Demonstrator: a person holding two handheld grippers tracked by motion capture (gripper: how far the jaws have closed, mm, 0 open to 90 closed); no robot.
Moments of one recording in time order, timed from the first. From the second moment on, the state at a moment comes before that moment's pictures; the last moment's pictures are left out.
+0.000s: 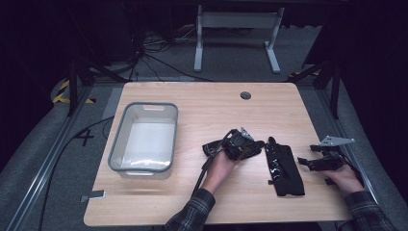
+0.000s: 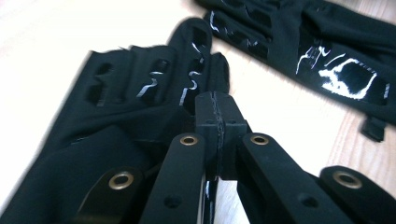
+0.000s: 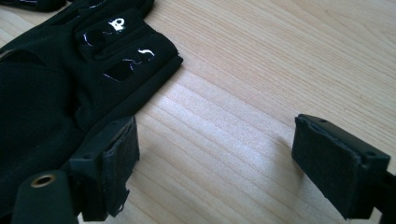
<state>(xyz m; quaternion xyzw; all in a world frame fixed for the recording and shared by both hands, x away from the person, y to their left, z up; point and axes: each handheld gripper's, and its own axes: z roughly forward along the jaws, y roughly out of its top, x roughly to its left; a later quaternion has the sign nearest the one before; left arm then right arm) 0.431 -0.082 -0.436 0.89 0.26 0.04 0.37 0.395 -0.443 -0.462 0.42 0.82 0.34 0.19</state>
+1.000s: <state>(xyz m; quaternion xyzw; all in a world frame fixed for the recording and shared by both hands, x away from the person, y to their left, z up) 0.428 -0.021 -0.446 0.89 0.34 0.07 0.30 0.395 -0.443 -0.462 0.42 0.82 0.34 0.19</state>
